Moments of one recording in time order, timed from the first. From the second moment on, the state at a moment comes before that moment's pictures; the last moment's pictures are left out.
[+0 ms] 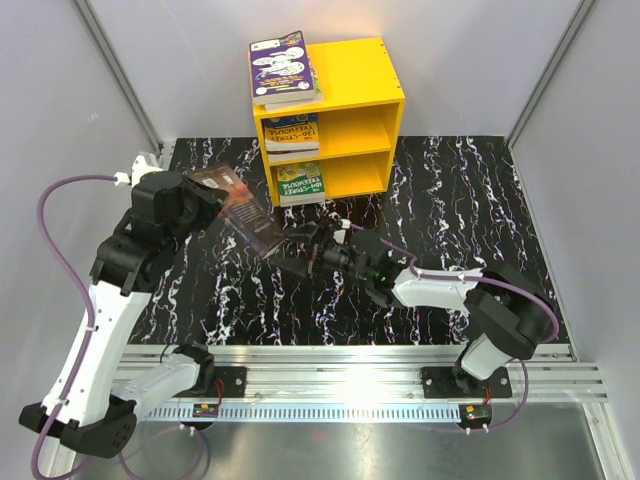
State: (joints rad) left arm -0.36 0.97 1.36 -0.84 -0.25 -1.04; right arm 0.91 1.59 0.75 0.85 -0.26 2.08
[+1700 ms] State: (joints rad) left arm -0.36 0.84 1.31 -0.76 0.04 -0.81; right arm 0.70 1.66 1.42 0.29 -0.46 1.84
